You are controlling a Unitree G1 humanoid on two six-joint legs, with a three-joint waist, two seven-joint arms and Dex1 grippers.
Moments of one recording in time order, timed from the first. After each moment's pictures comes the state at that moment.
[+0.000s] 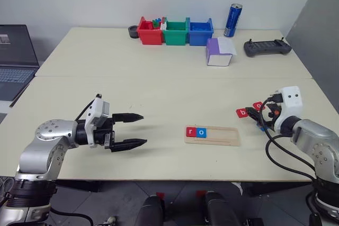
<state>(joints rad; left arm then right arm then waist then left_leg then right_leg) -0.22 0.79 0.14 -0.07 -0.55 0.37 -1.37 -0.28 -0.53 -0.29 -0.41 0.49 1.13 0.23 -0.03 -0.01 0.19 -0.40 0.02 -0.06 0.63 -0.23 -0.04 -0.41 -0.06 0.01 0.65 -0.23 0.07</state>
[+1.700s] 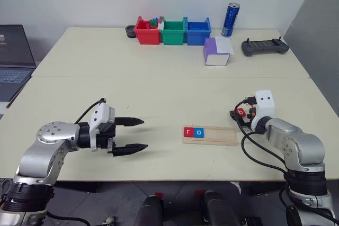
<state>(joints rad) -0.18 0.83 0.10 -0.12 -0.51 0.36 -1.32 -0.37 -0.40 -0.14 -0.26 0.33 1.07 0.16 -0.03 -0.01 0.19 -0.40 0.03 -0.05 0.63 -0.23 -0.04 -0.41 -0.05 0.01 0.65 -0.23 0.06</state>
